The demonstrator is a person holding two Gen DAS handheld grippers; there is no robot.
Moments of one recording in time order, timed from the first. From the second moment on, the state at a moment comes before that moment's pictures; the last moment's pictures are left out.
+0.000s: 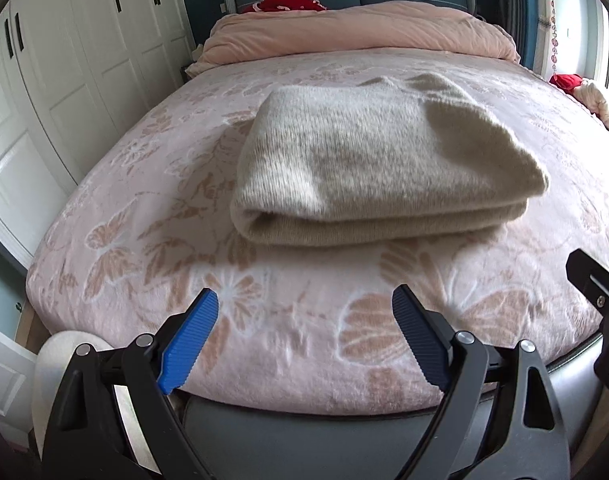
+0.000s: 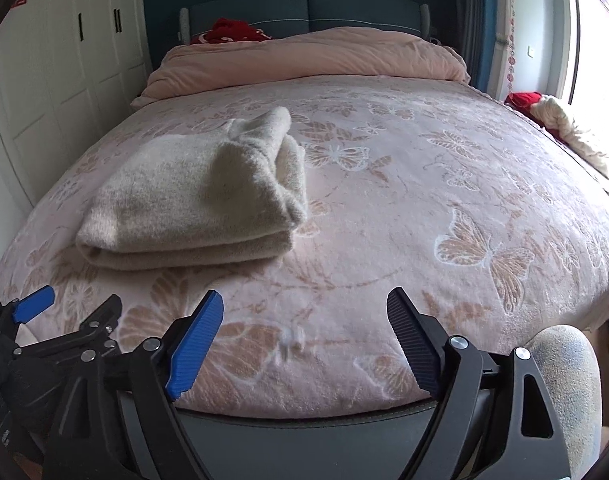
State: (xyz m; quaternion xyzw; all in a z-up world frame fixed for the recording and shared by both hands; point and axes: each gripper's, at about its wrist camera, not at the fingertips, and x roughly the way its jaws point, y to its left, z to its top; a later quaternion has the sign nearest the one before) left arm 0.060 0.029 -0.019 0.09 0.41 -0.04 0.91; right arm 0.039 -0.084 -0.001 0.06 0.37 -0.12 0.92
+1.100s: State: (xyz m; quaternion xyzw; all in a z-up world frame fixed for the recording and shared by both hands) left arm 0.145 0.107 -0.010 -0.11 0.47 -0.07 0.87; right arm 0.126 -0.136 -0.015 0.17 0.43 -0.06 0.88
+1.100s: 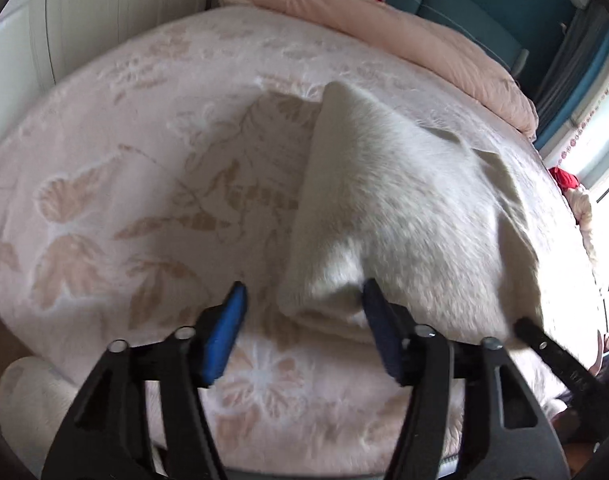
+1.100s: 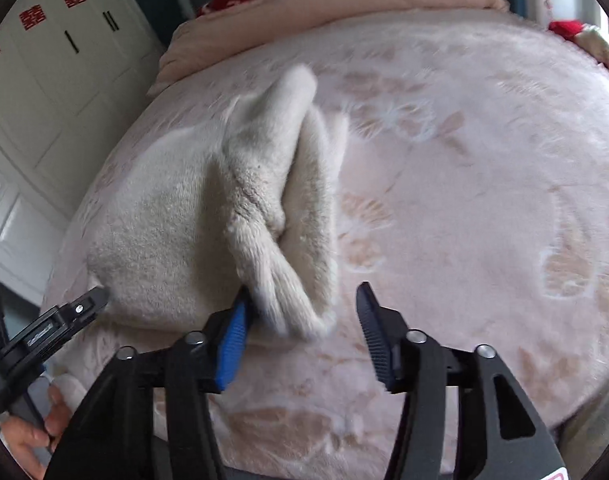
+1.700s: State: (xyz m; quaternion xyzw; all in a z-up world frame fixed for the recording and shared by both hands) left arm 0.054 0.025 -0.022 0.06 0.41 -0.06 0.91; right arm 0.038 -0.098 -0.040 0.05 0.42 -0.13 0.90
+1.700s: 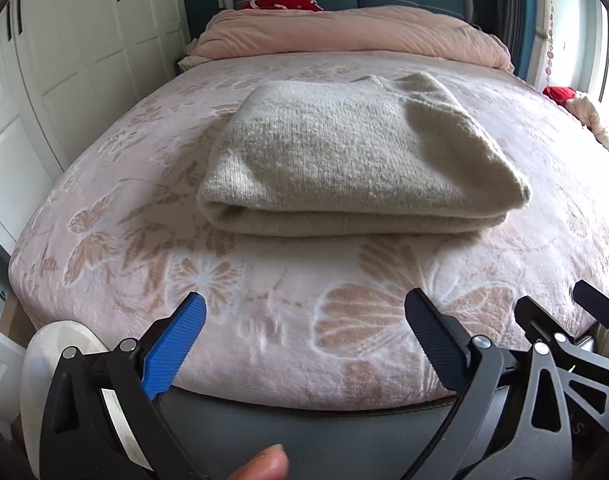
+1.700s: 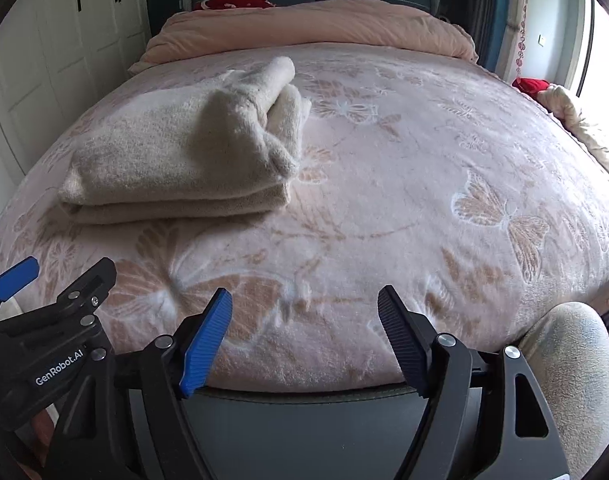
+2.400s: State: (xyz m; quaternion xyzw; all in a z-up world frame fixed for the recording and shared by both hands) left arm 0.050 0.024 -0.026 0.07 0.41 -0.04 0.91; right arm 0.038 -0.093 -0.033 0.07 0.42 -0.12 0.90
